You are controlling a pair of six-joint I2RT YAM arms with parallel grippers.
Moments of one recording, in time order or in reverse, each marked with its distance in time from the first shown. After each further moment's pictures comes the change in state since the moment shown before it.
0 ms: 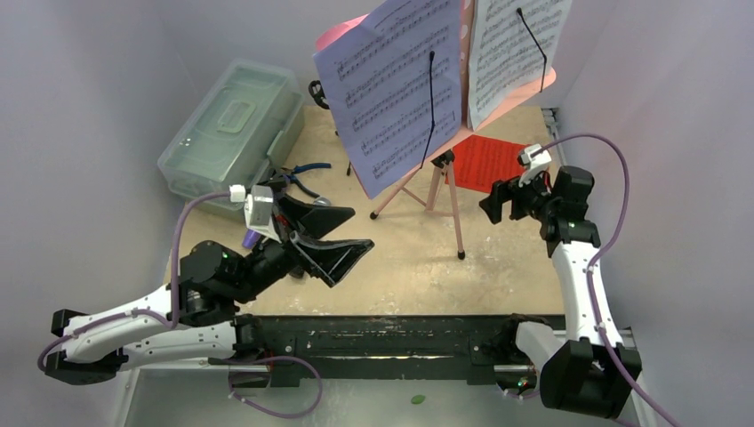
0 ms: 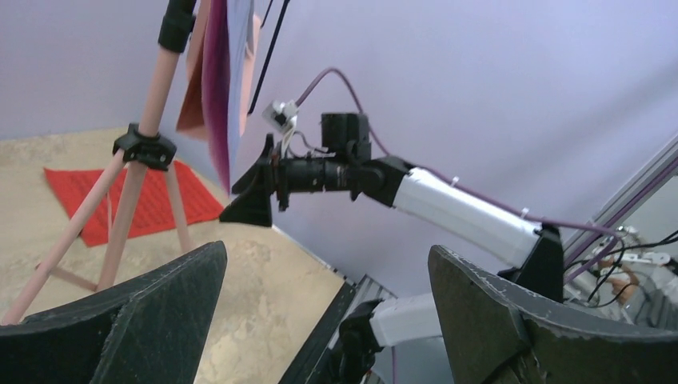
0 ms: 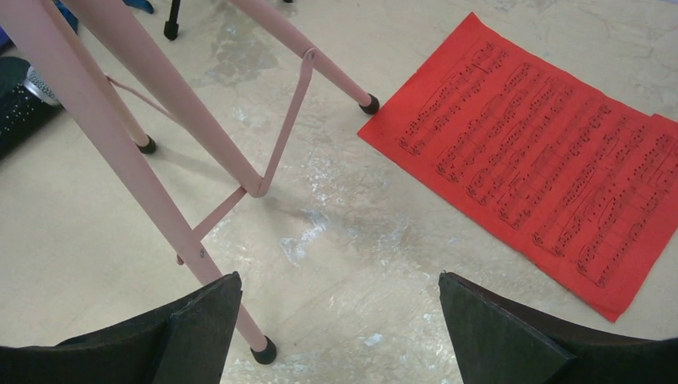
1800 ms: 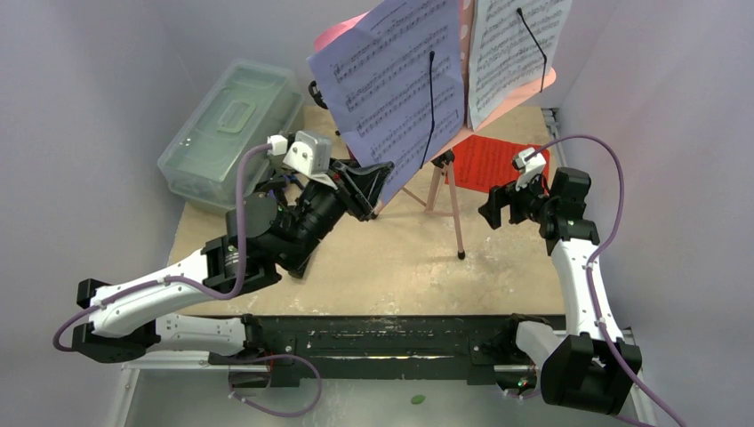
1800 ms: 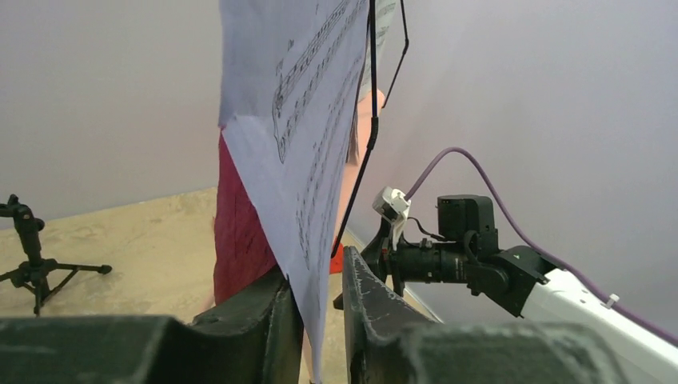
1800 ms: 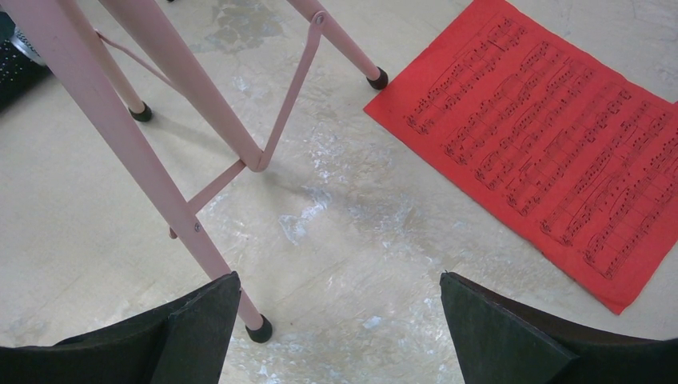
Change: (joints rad) left arm 0.000 0.421 0.481 -0.077 -0.320 0.226; right arm 0.000 0.031 0.000 -0.060 -0.016 -0.089
